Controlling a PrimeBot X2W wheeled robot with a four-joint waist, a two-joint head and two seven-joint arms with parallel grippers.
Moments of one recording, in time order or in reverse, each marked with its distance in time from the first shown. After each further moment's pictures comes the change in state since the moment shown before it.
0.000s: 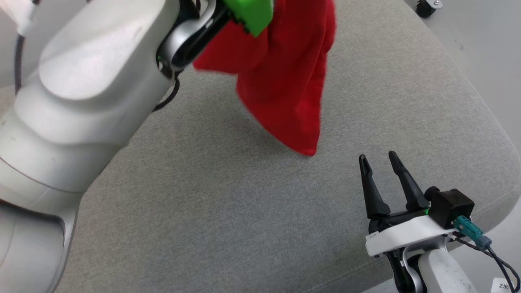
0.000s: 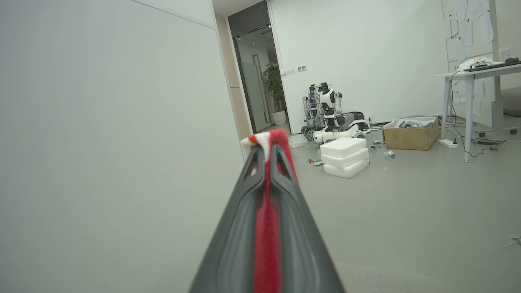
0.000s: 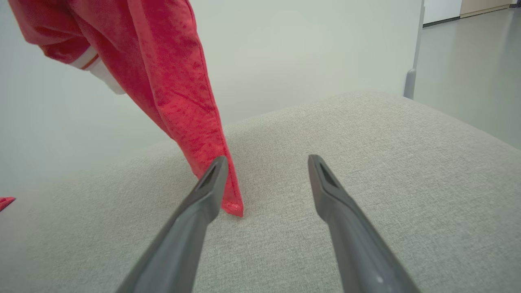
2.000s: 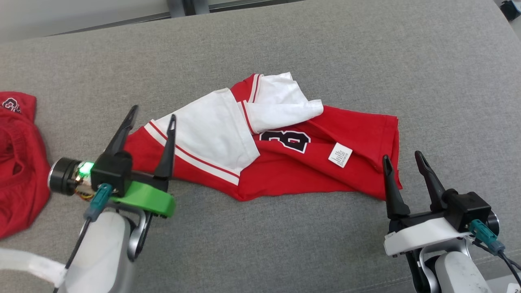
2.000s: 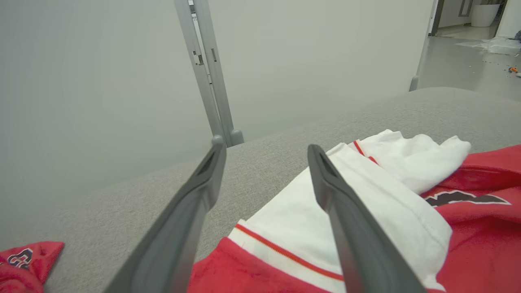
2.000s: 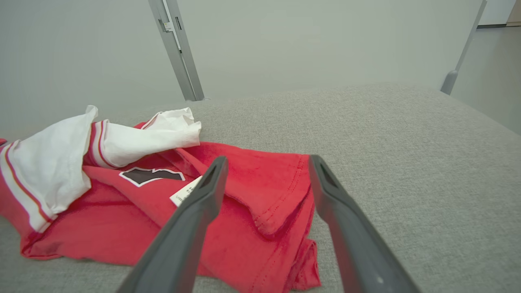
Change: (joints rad) left arm 1.029 -0.039 0.672 -0.101 0.722 0.017 -0.202; right arm 0.030 0.000 -0.112 -0.020 -0.142 0.000 0.000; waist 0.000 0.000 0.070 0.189
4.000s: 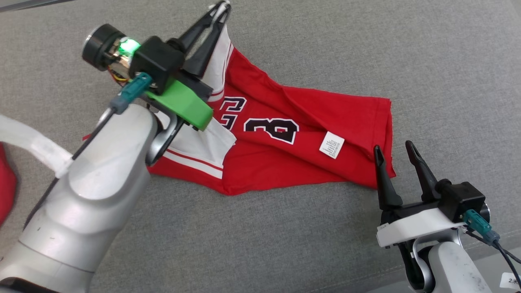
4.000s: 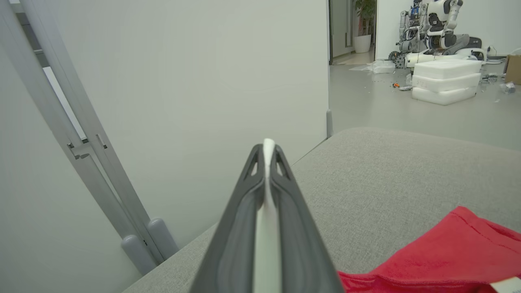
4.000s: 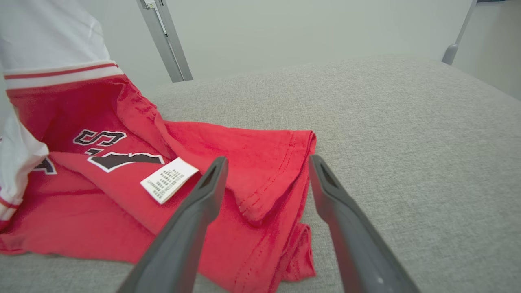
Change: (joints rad) left arm -0.572 0.069 -0.463 0.164 -0.239 0.004 0.004; right arm -0.048 0.000 0.034 0.010 0.034 0.000 0.000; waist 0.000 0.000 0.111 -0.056
